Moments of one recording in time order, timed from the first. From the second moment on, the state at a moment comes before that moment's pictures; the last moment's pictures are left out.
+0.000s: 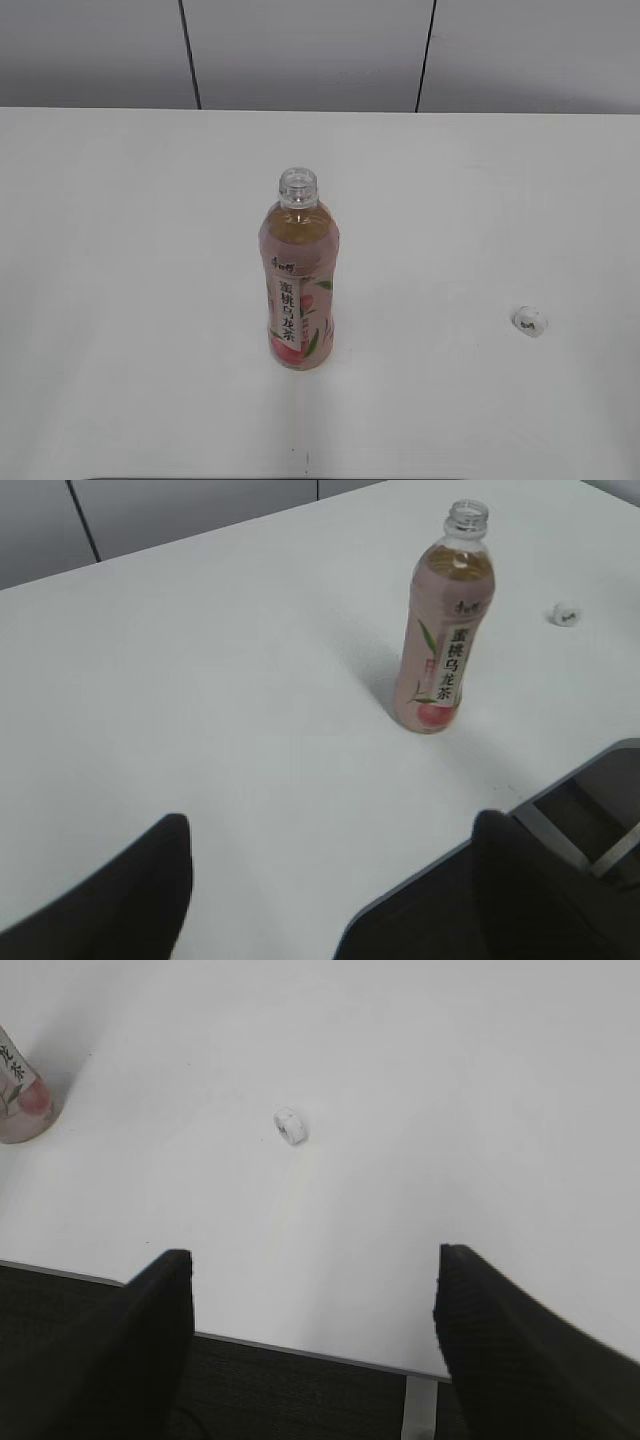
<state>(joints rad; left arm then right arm) -0.51 0.09 -0.56 0.04 1.03 0.00 0.21 0.10 -0.51 0.02 1.10 -0.09</state>
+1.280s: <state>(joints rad) -0.03 -0.01 -0.56 0.04 1.03 0.00 0.09 -0.01 -0.51 0.02 1.10 -0.09</state>
